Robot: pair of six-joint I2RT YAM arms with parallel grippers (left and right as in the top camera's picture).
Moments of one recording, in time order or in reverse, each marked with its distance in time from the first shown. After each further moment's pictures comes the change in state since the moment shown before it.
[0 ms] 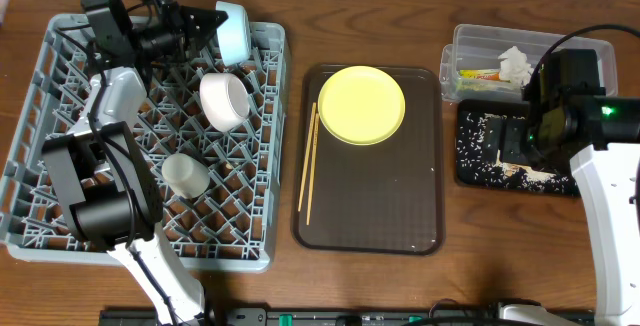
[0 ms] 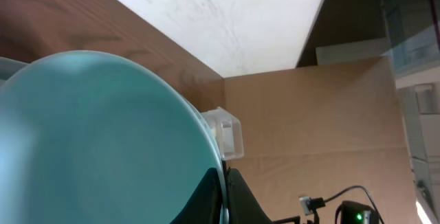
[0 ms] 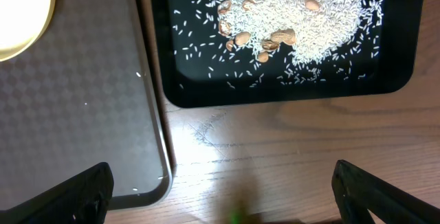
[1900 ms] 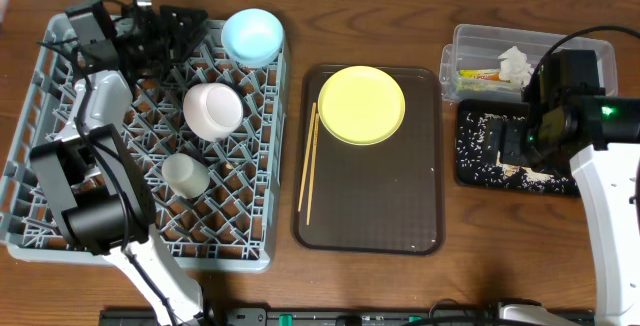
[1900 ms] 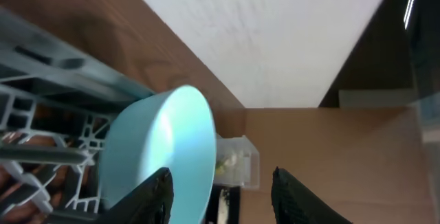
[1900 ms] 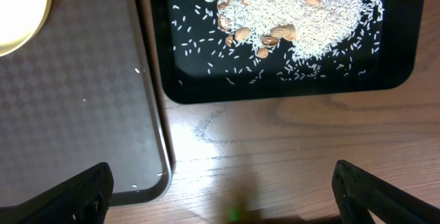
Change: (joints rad) left arm 0.052 -0.021 -0.001 -0.135 -0.130 0.060; right arm 0.000 0.000 0.000 -0.012 0.000 0.000
